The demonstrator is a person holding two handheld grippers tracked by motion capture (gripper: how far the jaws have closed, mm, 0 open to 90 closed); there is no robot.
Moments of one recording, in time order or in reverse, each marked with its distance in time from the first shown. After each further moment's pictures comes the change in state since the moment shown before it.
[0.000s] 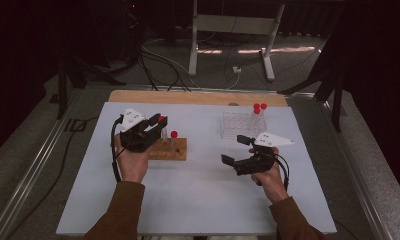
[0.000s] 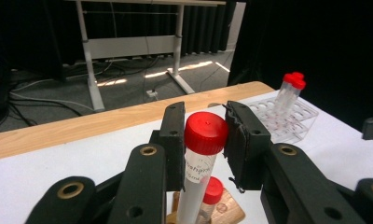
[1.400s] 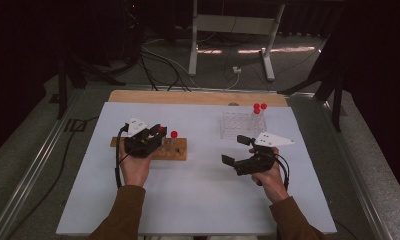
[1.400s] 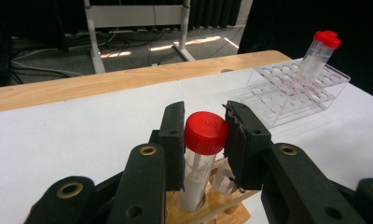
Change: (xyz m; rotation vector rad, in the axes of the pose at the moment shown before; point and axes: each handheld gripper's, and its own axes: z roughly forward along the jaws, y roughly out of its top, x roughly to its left) left arm 0.012 -0.042 0.022 0.099 0.014 -0.030; right arm -0.001 -0.001 0.000 0.004 0.005 0.001
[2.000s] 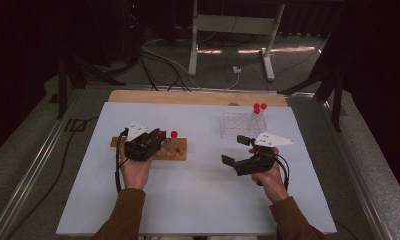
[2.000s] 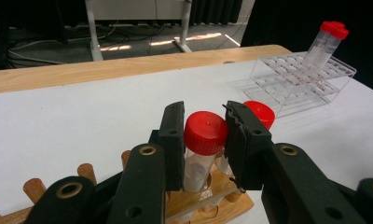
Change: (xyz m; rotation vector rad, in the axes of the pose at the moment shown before) left arm 0.004 -0.015 0.004 0.014 -0.001 -0.023; right arm 0.000 0.000 0.000 0.000 0.004 -0.001
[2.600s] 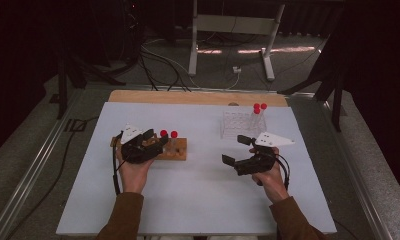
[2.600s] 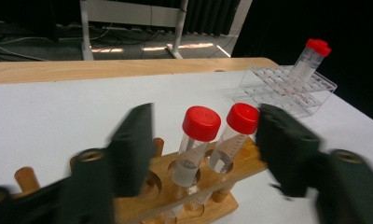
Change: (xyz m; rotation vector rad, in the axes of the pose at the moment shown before) left arm 0.002 -0.005 -0.014 -0.056 -0.046 -0.073; right arm -0.001 0.000 -0.001 -0.004 -0.002 -0.002
